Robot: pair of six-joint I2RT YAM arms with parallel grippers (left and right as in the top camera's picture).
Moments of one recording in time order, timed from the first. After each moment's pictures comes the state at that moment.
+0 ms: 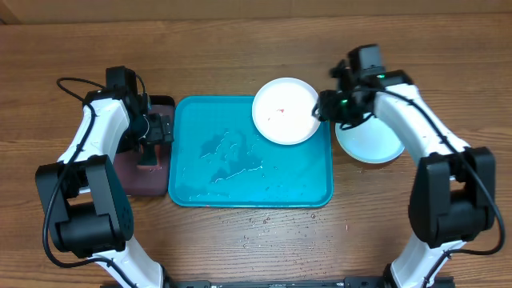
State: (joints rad) left arm 0.15 1.91 1.33 -0.87 0.00 -0.08; right arm 0.19 1.93 1.43 -0.77 -0.32 0.23
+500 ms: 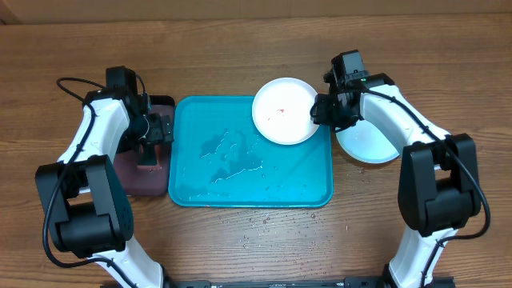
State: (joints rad) left arm 0.15 1.91 1.33 -0.87 0.00 -0.08; right arm 0.22 2.01 1.43 -0.70 -0.21 0.32
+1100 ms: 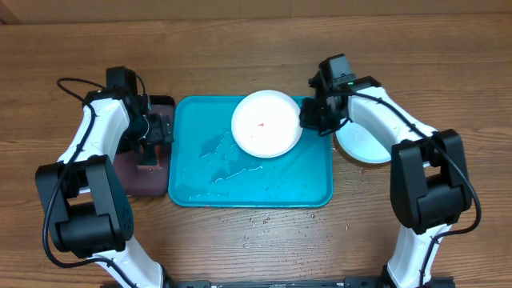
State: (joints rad) left arm 0.15 1.91 1.33 -0.89 0.00 -0.08; right arm 0.29 2.04 1.43 -0.68 -0.36 0.37
